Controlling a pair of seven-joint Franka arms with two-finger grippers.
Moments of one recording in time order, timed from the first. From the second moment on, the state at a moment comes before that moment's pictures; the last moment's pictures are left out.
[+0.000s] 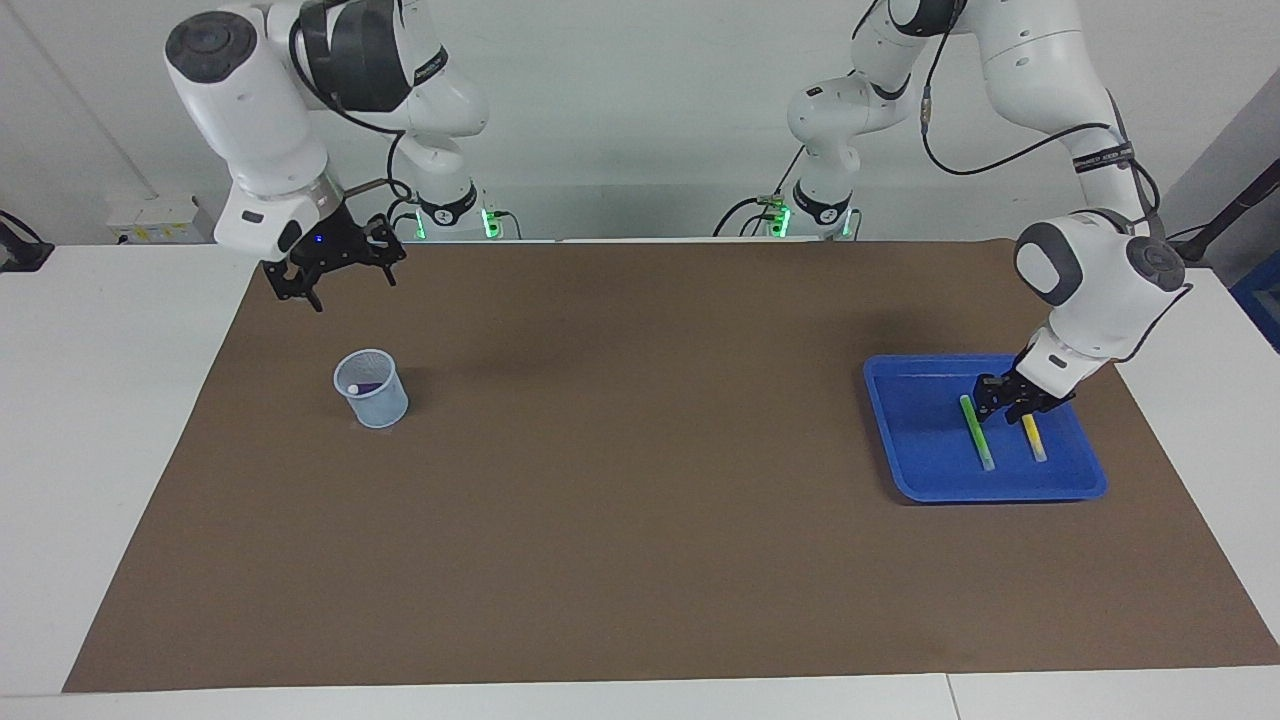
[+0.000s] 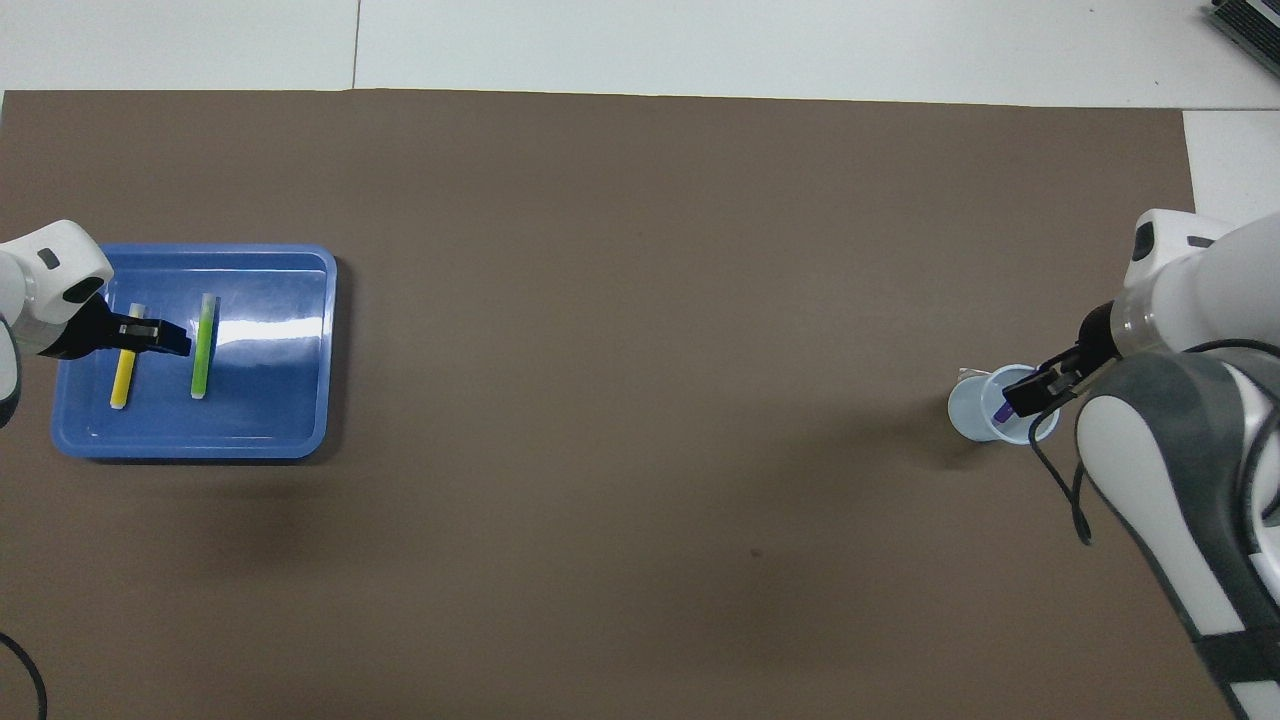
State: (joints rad) left arm 0.25 0.30 -0.09 -1.95 -0.03 2.29 0.33; right arm -0.13 -0.05 0.21 -1.62 -0.02 1.50 -0.34
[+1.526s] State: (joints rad) left arm 0.23 0.36 -0.10 -1.81 -0.03 2.13 0.17; right arm 0.07 -0.02 0.00 -1.62 -0.02 1.54 -0.14
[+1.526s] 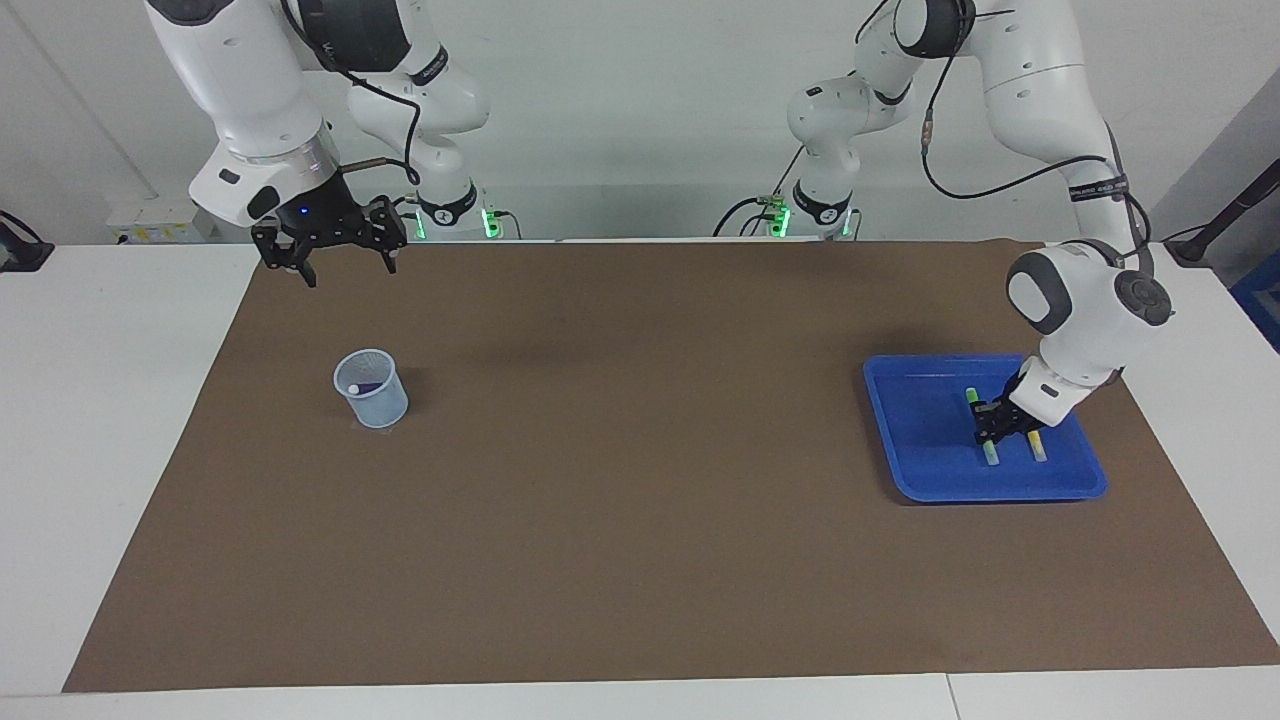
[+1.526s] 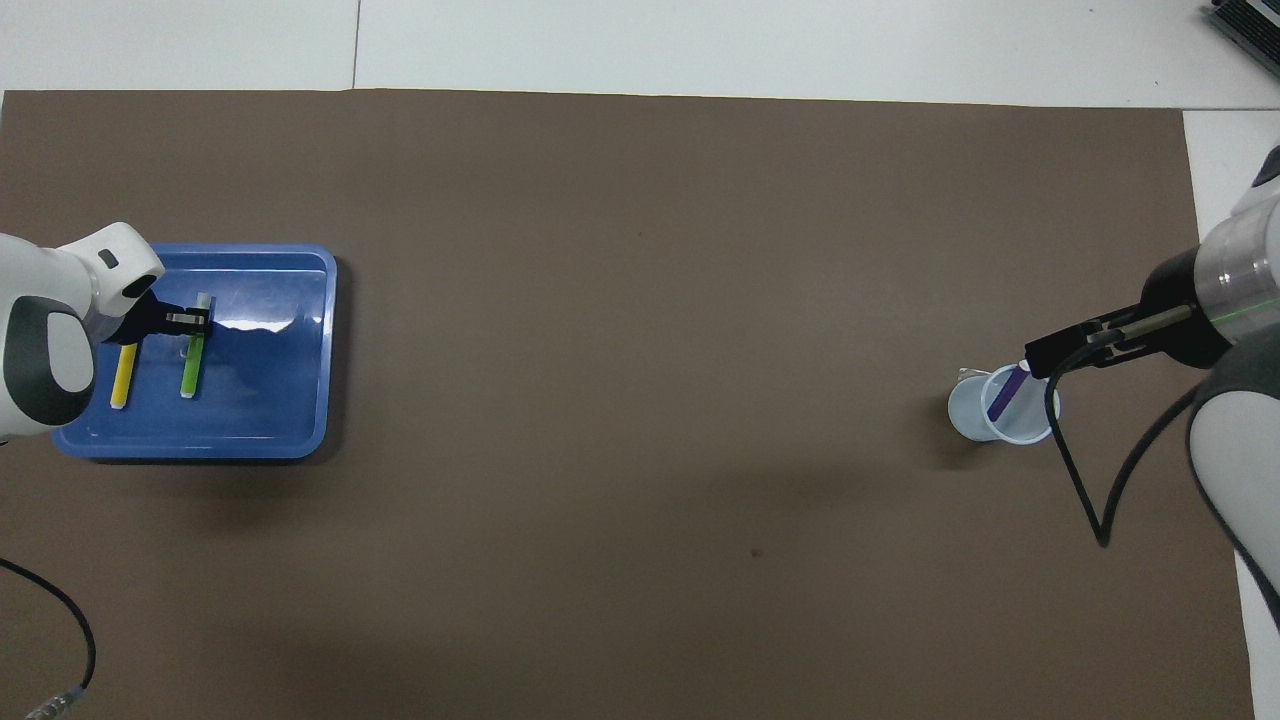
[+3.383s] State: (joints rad) left arm 0.11 0.10 -0.25 -1.83 -0.97 1.76 -1.42; right arm 0.21 -0.01 0.07 -1.59 0.46 1.77 0.37
